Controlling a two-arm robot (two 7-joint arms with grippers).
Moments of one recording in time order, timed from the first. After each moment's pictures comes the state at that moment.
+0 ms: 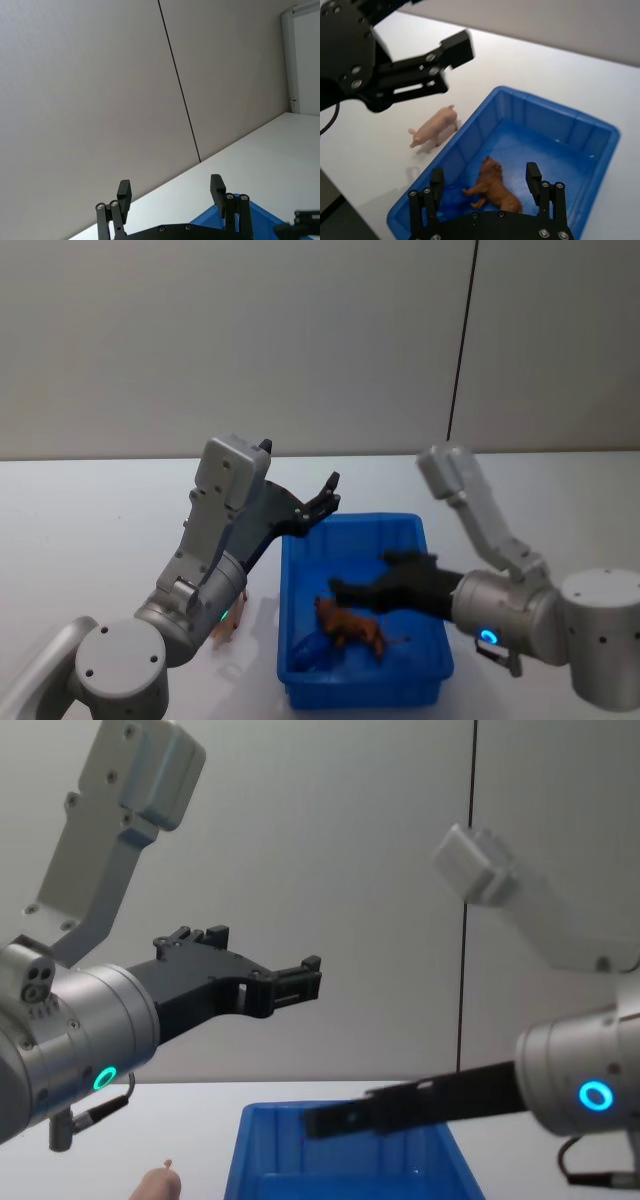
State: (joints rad) left arm -0.24 0.38 0.45 -1.63 -0.20 0.01 -0.01; right arm 0.24 0.08 -0.33 -1.64 0.11 0.73 0.43
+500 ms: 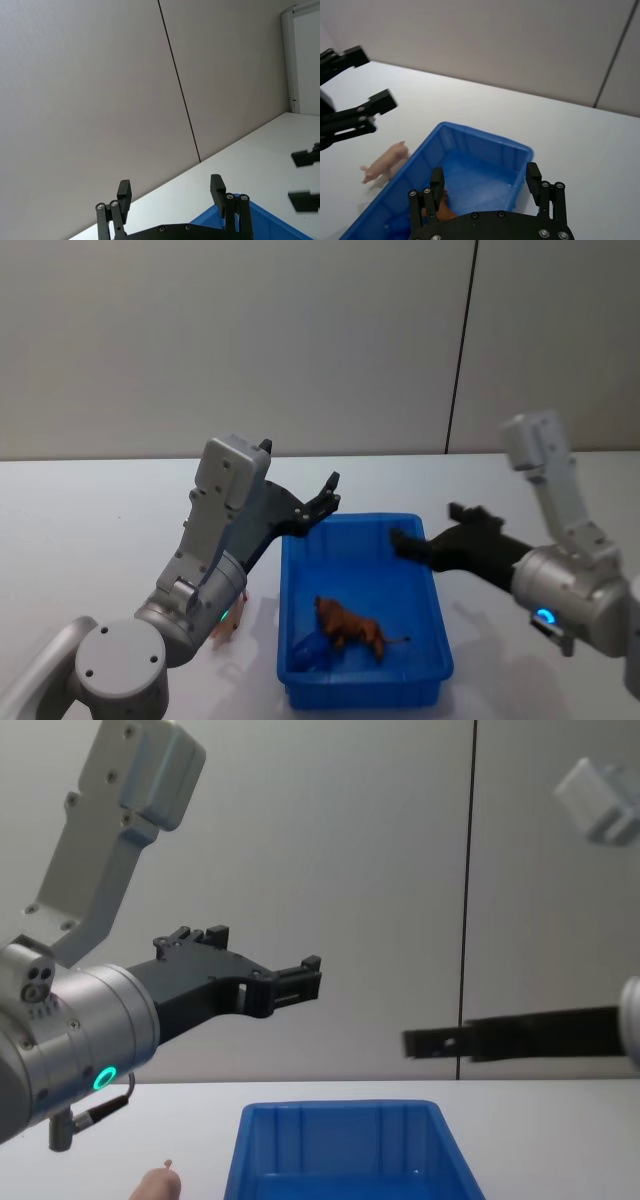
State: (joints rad) left arm -0.24 0.38 0.45 -1.63 -0.20 0.01 -0.01; right arm 0.18 0.15 -0.25 -1.72 0.19 0.61 0.29
